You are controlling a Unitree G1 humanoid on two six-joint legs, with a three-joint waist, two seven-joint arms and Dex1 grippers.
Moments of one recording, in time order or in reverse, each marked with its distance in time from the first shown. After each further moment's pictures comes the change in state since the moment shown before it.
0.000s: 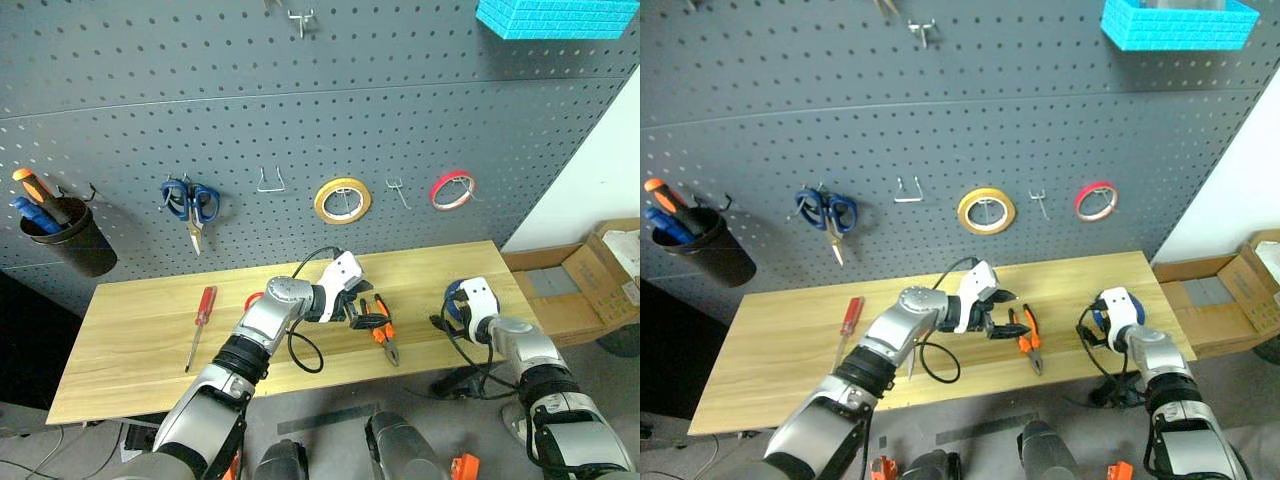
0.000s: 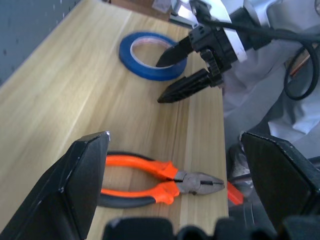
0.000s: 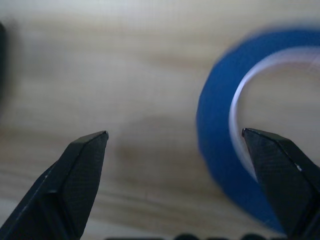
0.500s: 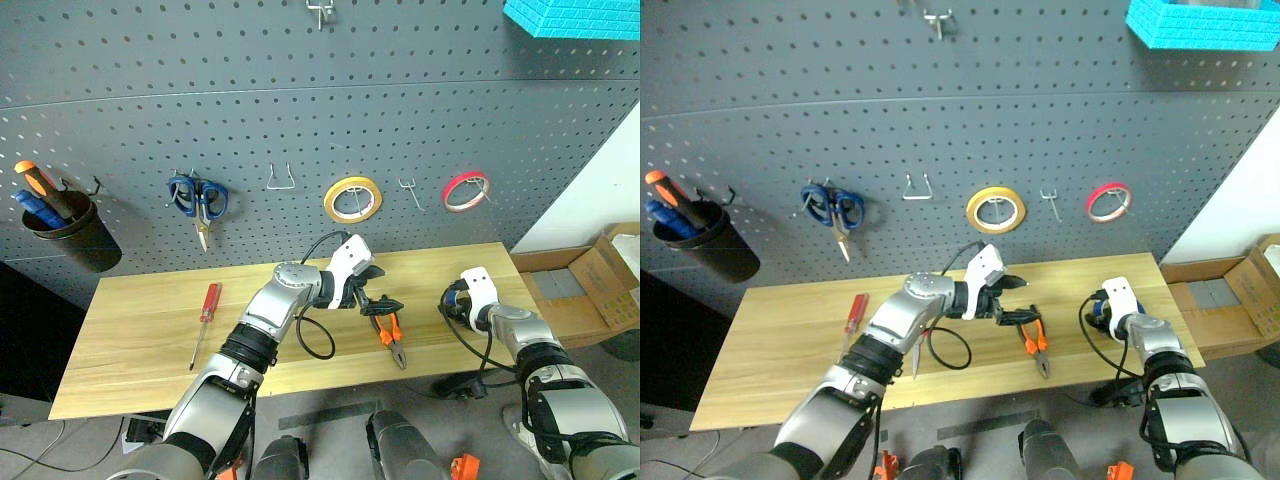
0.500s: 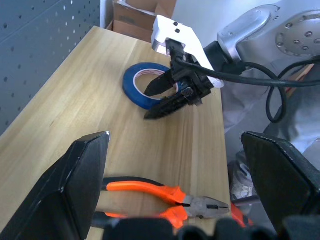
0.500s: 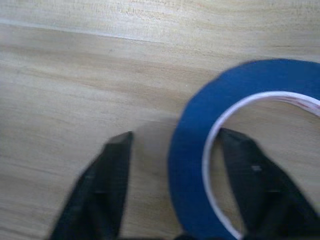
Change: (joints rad) left arm -0.045 -0.018 0.031 -0.067 -0.017 0.063 -0.021; right arm -0.137 -0.003 -0.009 0.230 -0.043 -0.083 0.003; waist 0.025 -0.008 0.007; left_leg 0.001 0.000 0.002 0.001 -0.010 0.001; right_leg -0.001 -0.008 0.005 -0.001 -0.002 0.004
